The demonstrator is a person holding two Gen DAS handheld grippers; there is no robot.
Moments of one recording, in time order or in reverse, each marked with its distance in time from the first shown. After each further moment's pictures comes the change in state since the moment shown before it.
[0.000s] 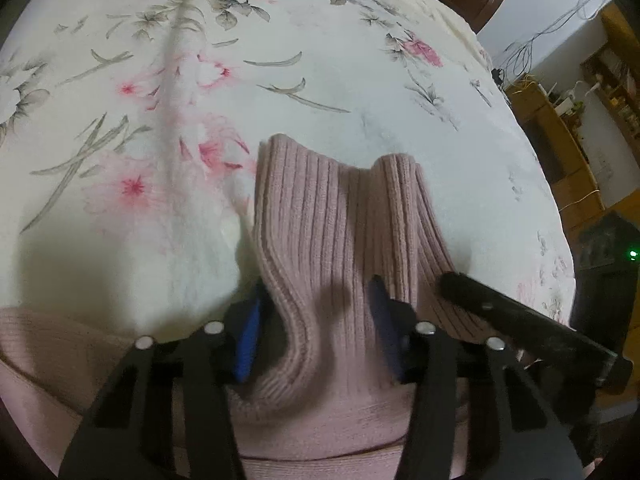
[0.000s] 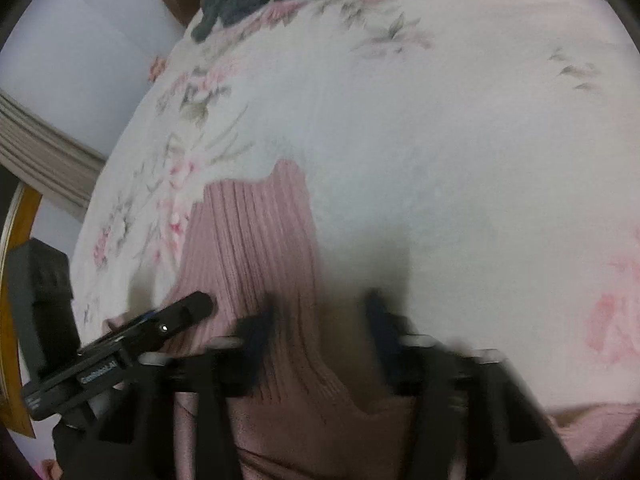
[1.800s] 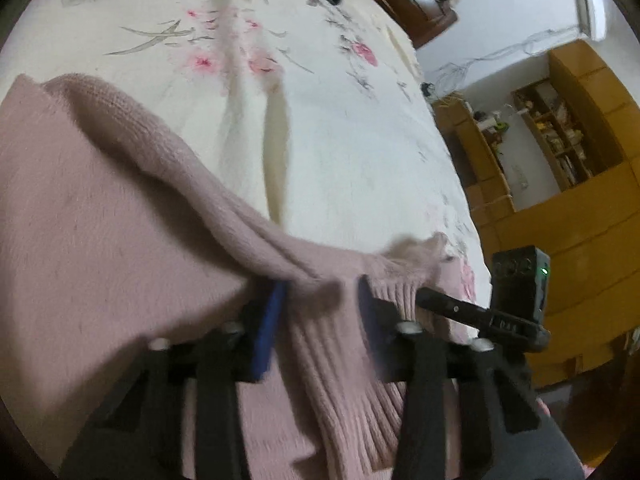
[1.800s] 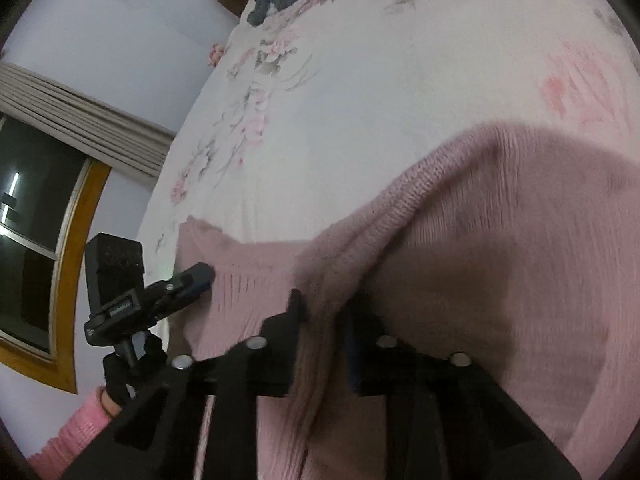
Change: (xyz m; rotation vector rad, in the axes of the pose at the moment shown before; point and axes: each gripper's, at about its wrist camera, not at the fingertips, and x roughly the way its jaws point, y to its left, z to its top) left arm -0.062 0.054 -0.094 -0.122 -0.024 -0.375; right arm -0.062 -0.018 -0.101 -0.012 0.010 0.245
